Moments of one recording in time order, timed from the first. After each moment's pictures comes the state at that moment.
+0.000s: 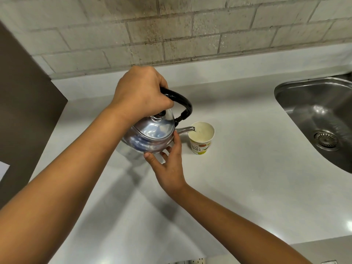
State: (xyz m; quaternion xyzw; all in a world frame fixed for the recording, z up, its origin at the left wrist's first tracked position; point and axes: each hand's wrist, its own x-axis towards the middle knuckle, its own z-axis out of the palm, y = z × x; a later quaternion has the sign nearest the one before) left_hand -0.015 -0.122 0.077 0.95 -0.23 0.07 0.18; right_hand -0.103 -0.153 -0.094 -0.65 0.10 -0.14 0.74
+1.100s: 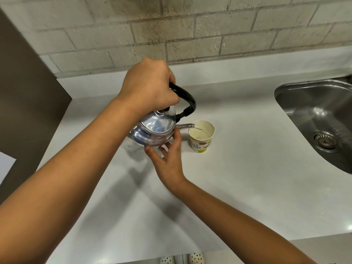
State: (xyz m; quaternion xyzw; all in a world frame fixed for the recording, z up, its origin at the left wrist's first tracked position) left_hand -0.024 -0.131 0.088 0.95 -0.27 0.12 0.11; right_hand -0.104 -0.150 -0.081 -0.62 0.10 -0.12 0.77
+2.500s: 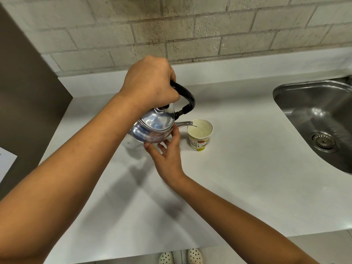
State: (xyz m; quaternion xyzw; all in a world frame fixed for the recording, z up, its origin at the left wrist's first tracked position) left_hand -0.028 -0.134 0.091 0.95 -0.27 0.12 0.10; right_hand -0.102 -0.151 -0.083 -0.62 0.09 -0.13 0.77
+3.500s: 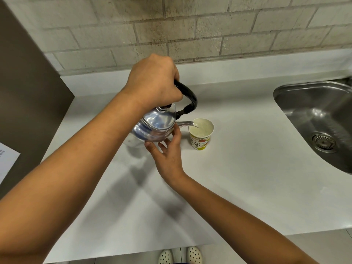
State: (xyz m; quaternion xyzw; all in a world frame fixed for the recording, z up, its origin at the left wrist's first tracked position) left_hand -0.032 -0.135 0.095 0.95 -0.28 0.11 0.08; right_hand -0.103 -0.149 -0.084 -0.62 0.08 -0.13 0.77
